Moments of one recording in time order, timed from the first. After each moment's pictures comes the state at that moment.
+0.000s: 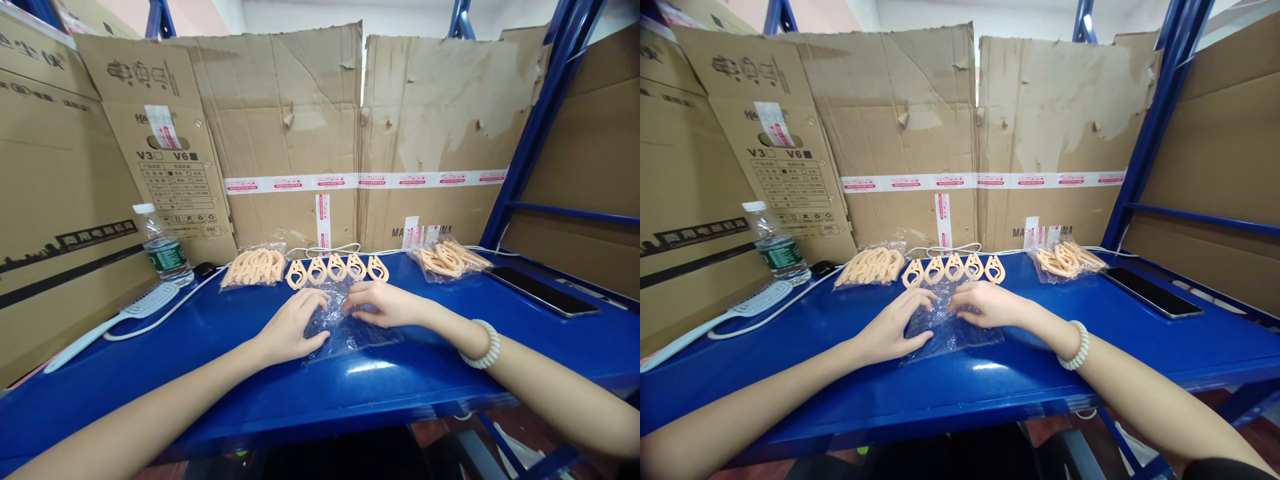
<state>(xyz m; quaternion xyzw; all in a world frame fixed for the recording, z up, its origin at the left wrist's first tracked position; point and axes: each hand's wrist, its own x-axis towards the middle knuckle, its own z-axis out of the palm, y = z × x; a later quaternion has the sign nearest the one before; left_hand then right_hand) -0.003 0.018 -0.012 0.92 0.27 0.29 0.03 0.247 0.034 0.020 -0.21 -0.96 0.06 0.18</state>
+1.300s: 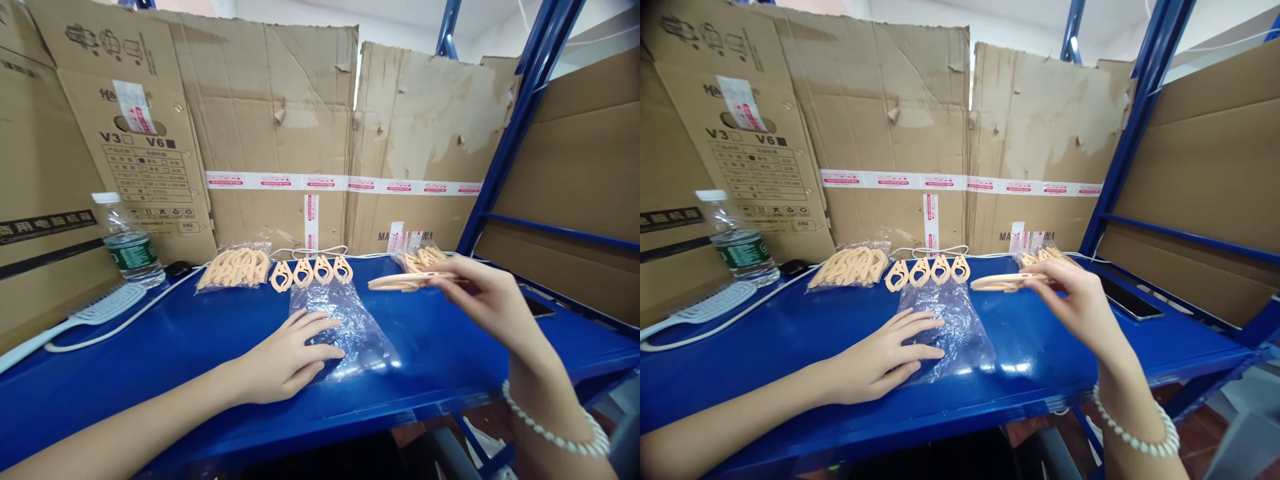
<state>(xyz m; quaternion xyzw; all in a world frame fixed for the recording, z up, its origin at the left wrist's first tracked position) 0.002 -0.006 -0.008 0.97 0.17 0.17 0.02 0.331 -0.051 0.052 -0.48 -0.76 -0.11 0.44</state>
